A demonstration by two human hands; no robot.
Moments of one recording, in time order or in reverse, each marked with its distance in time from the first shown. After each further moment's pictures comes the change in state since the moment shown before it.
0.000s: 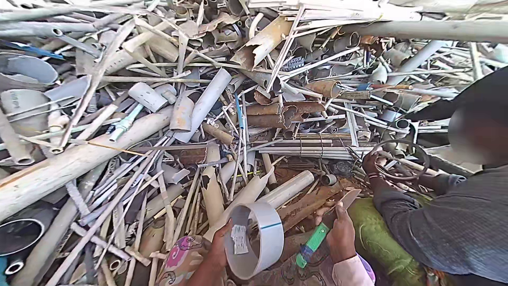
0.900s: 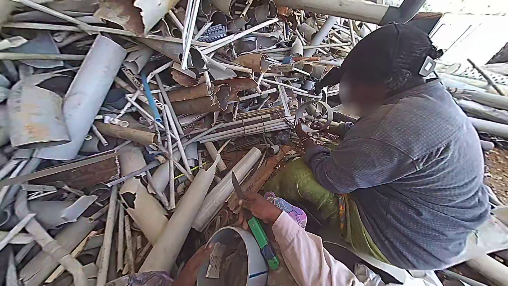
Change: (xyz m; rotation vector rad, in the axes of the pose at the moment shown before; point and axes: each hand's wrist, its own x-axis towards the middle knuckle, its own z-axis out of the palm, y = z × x) left_hand -0.004 -0.051 -0.014 0.603 -0.351 -0.279; right_hand 0.002 0.018 0.002 -0.688 -0.744 0.585
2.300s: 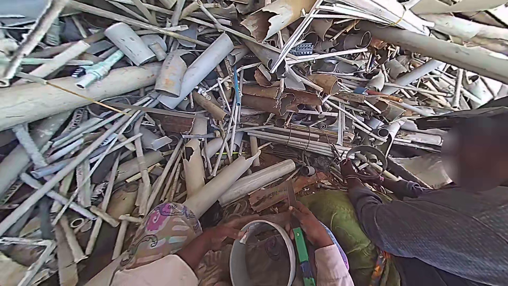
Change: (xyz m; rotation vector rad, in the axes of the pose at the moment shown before) left_hand 0.023 -0.009 -0.022 0.033 -0.524 0.166; right_hand -0.033 0.011 -0.027 0.012 0.139 0.061
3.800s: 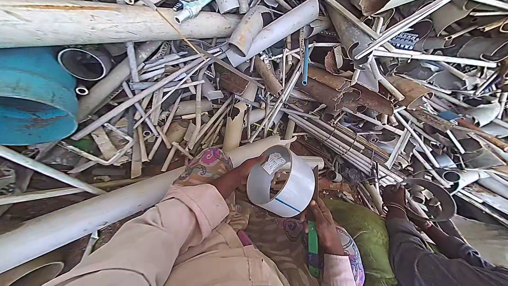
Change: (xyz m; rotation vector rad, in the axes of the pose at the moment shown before) left_hand -0.028 0.095 0.026 -0.432 0.641 0.216; right_hand -0.004 0.019 0.040 -0.119 -0.199 -0.345
